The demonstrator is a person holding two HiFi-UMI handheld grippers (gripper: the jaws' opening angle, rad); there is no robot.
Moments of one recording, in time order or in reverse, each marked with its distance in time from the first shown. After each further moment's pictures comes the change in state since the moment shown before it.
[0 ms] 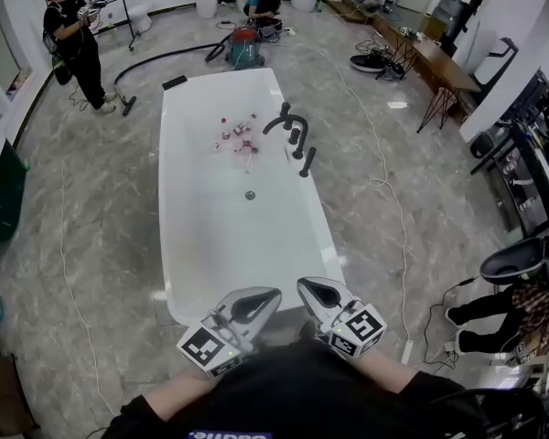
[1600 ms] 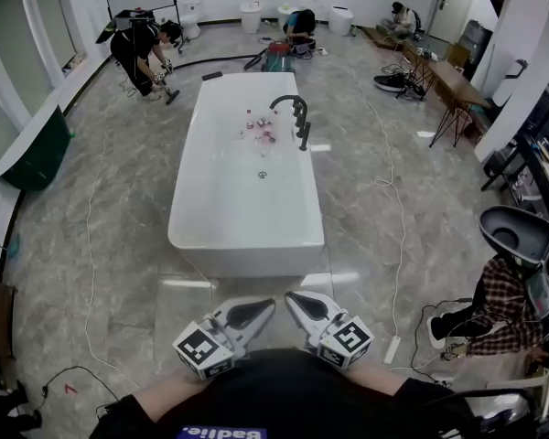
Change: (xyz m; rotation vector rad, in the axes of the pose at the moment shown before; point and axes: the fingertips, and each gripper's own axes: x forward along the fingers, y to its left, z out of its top) left arm -0.065 -0.407 -0.108 0.048 0.081 0.146; right arm -0.359 0.195 -0.074 0.006 -0.085 0.207
